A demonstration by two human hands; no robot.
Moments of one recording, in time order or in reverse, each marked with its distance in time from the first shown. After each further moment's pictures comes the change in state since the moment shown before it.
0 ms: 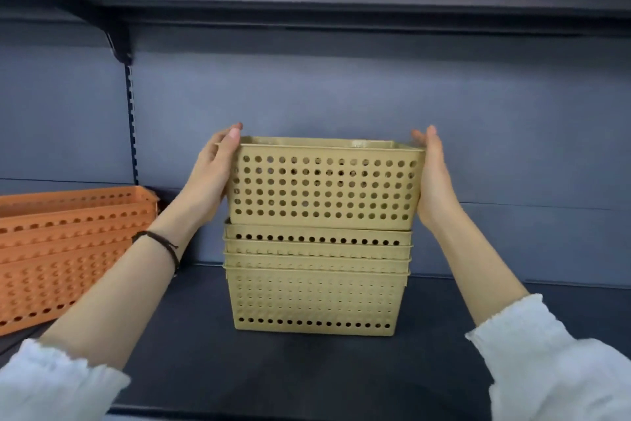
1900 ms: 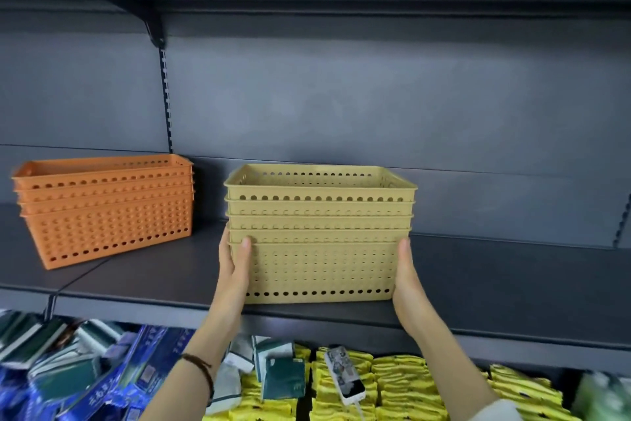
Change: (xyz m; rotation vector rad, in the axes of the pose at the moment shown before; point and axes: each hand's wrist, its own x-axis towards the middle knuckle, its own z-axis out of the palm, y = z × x) left_hand -0.223 -0.050 0.001 -0.005 0.101 -0.334; right_hand -0.166 0.111 -0.056 -0.148 -0.106 0.359
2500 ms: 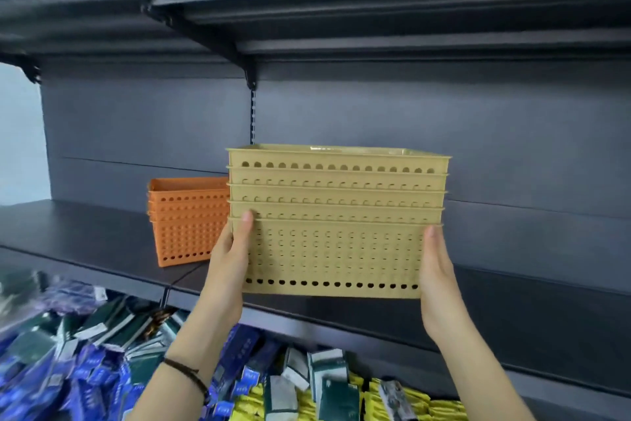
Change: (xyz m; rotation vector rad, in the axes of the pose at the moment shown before) left_hand -0.041 0.116 -0.094 -0.104 0.204 0.056; right_hand -0.082 -0.080 0.086 0.070 -0.101 -0.278
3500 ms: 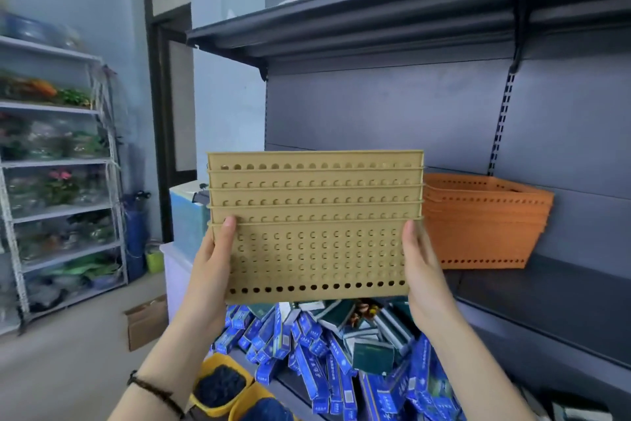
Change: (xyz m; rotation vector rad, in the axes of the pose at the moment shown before) left_hand 0.036 0.083 -0.468 0.091 0.451 0.011; right_hand -0.092 0.066 0.477 0.129 -0.427 0.151
